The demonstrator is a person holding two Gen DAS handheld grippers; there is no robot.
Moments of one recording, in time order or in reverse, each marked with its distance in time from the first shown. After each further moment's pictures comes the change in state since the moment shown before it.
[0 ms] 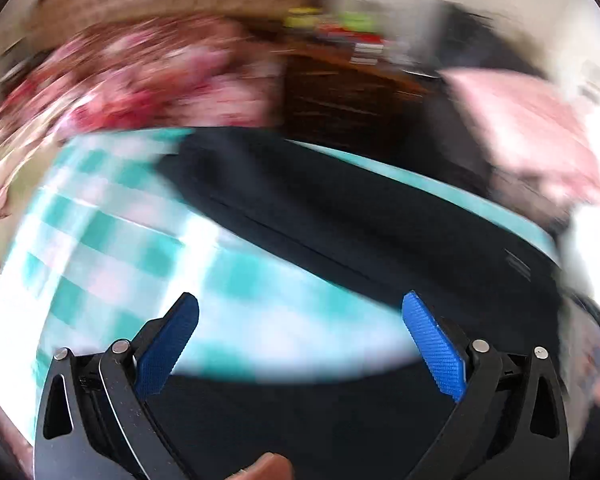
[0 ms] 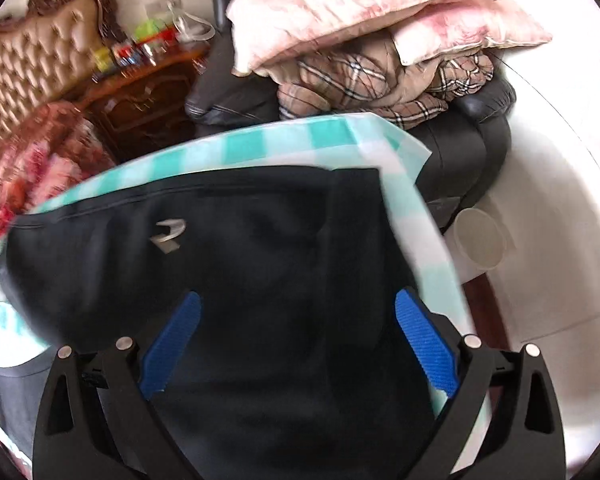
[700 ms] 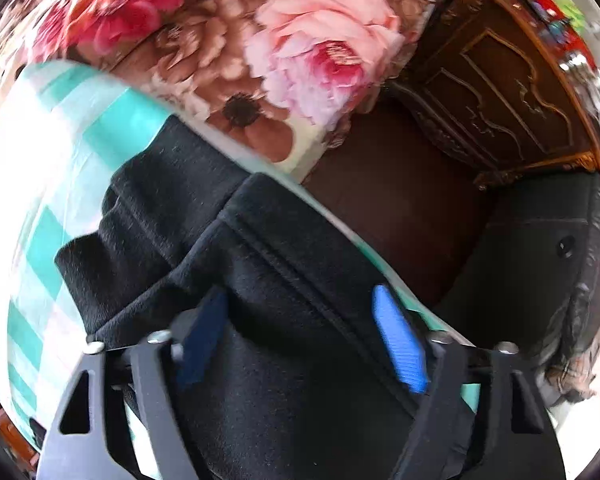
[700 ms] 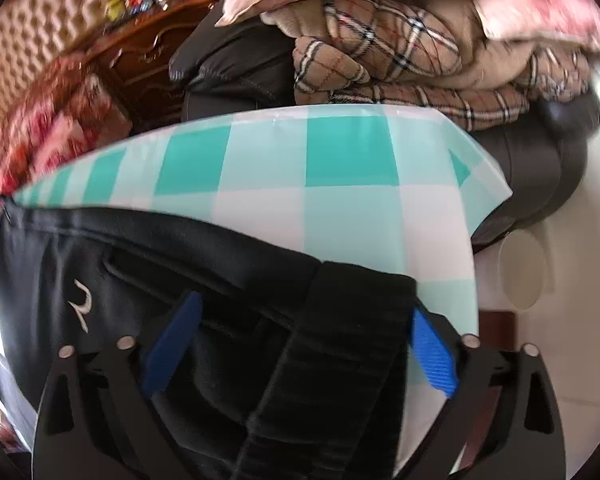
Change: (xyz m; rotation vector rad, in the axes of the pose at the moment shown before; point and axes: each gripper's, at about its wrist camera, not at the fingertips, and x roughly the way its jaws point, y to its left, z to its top) left arm 0.263 0.032 0.213 -0.386 0.432 0.168; right arm 0.118 -0.014 0.083 -0.159 0.141 0.096
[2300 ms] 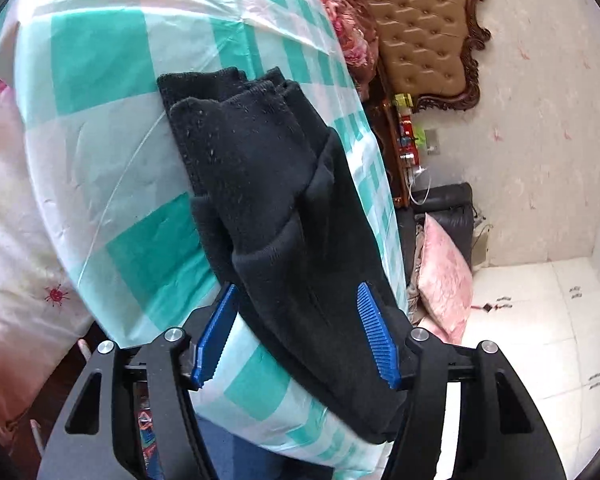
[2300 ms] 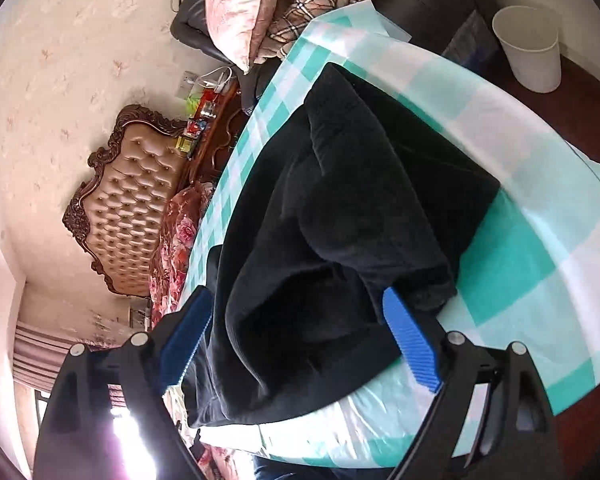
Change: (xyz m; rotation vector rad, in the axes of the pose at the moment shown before) left arm -0.049 0.396 -0.453 -0.321 -0.279 -0.894; right arm -0.162 -0.012 -0.367 0.712 -0.200 0.675
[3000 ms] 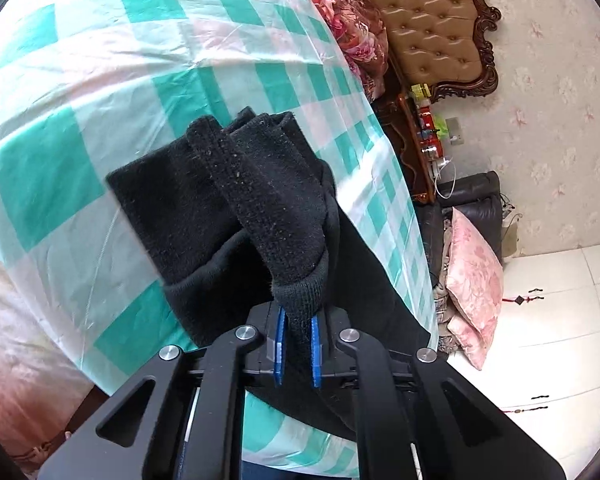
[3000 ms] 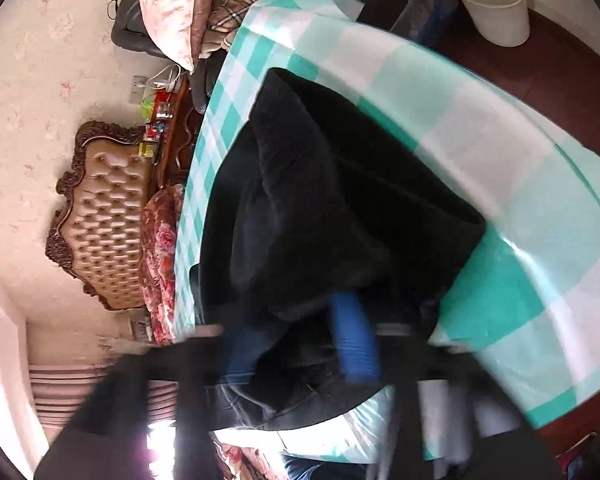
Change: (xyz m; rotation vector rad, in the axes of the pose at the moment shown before) left arm 0.005 -0.038 0.049 0.078 0.029 0.134; right arm 0.015 -0.012 0.043 0.143 0.129 -0.064
